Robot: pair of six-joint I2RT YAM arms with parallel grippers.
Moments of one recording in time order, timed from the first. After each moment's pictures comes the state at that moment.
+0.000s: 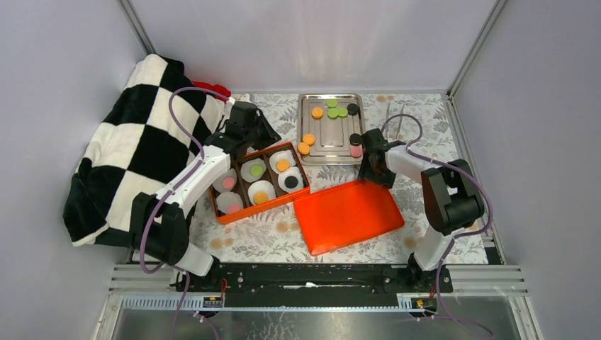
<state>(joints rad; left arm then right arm) -0.36 1.50 1.19 -0.30 0.07 -0.75 0.35 1.74 1.03 -0.59 0.26 0.65</state>
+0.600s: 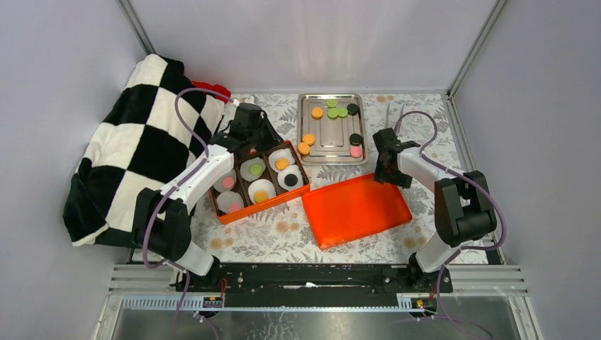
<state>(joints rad) -0.37 1.54 1.19 -0.30 0.07 -0.75 0.28 1.66 1.03 -0.68 0.39 0.55</state>
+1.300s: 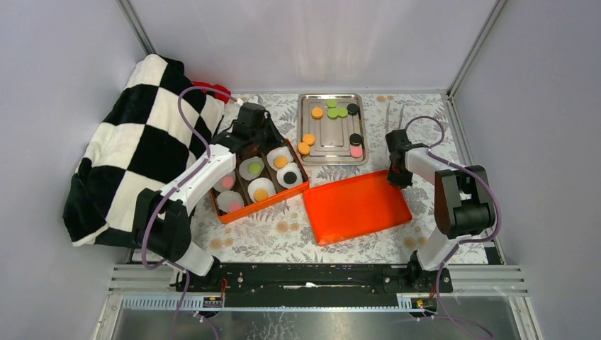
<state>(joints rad) -0.40 1.54 1.20 -0.32 0.06 -0.75 0.15 1.71 0.99 -0.59 0.32 0.48</state>
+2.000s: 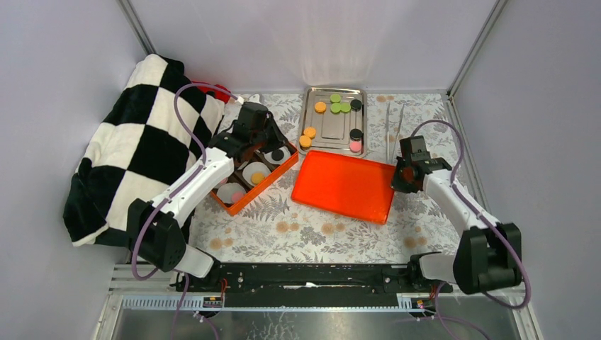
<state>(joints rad) -0.46 1.47 1.25 -0.42 -0.01 -0.75 0.16 1.32 0.85 -0.66 0.12 0.46</state>
